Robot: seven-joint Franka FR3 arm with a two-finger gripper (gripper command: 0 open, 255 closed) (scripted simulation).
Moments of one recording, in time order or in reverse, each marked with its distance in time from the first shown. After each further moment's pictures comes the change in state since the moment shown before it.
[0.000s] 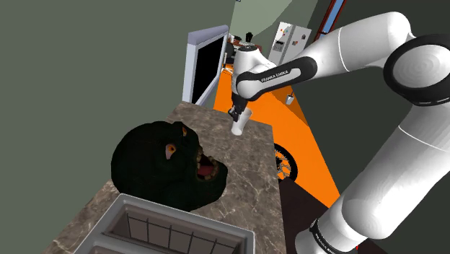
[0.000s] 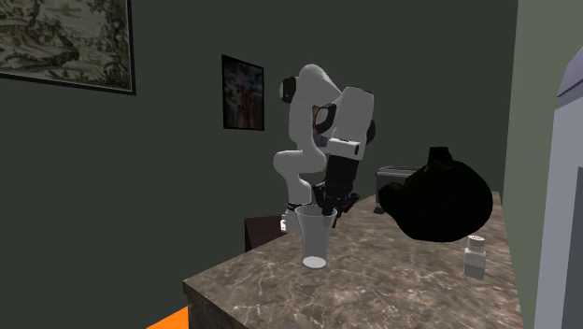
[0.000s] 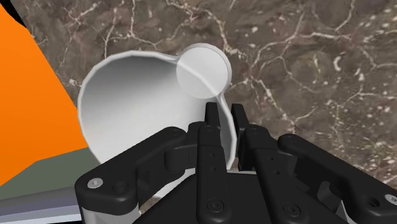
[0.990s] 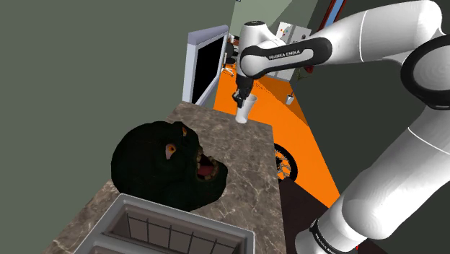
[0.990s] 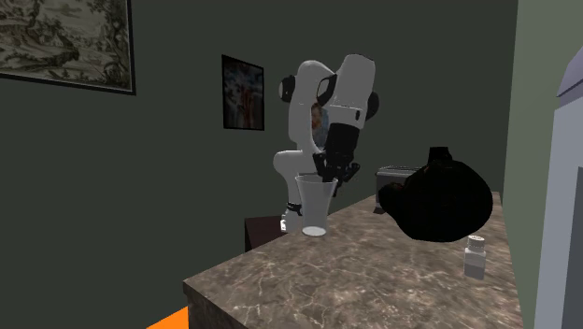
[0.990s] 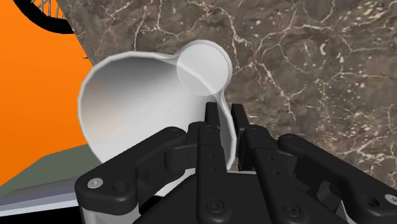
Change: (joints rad) arm 0.005 -0.078 0.006 0.110 0.037 -0.183 -0.057
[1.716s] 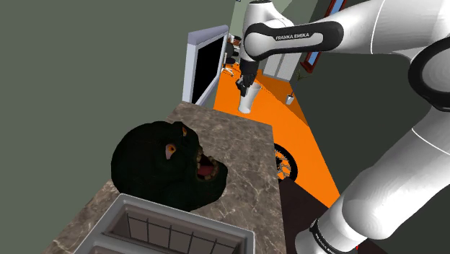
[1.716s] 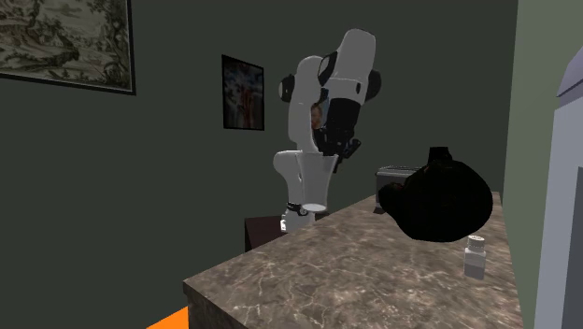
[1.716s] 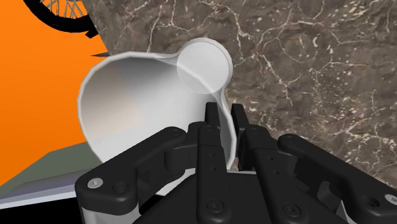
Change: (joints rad) arm 0.004 -0.031 0.004 0.114 0.018 -0.142 -0.036
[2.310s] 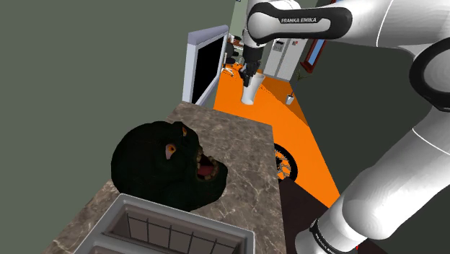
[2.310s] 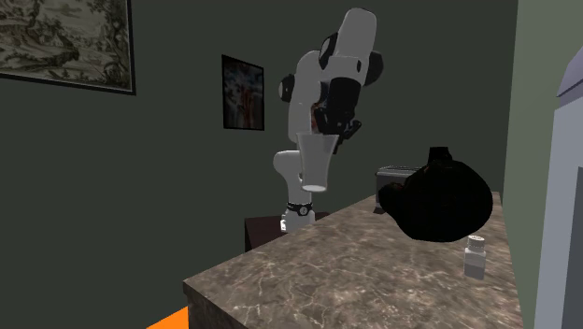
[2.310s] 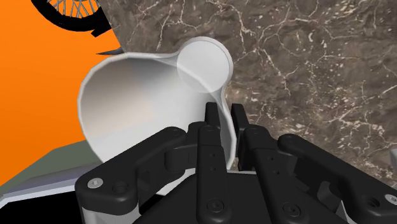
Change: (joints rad) arm 0.003 -0.004 0.003 0.115 0.009 -0.116 -0.027
